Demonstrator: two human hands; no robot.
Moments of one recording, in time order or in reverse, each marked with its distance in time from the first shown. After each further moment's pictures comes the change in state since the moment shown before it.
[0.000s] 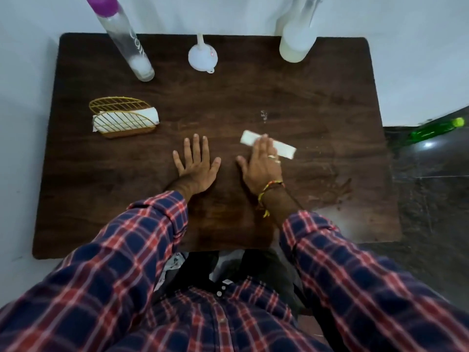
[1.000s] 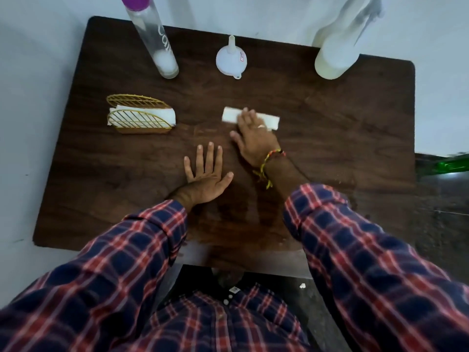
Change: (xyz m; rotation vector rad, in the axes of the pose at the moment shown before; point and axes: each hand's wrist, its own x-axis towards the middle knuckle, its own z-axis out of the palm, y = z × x) left_hand 0.008 -0.002 -0.004 -0.017 -0.090 0.009; right_hand 0.111 -0.044 -0.038 -0.048 -0.048 -0.463
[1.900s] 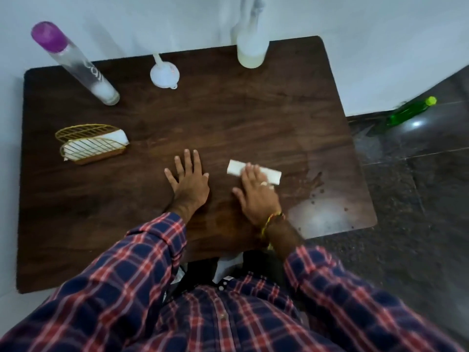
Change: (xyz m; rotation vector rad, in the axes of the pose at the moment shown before) left_hand -0.027 0.059 0.015 0.037 0.164 0.018; right_hand -0.204 0.023 0.071 0.077 0.196 0.328
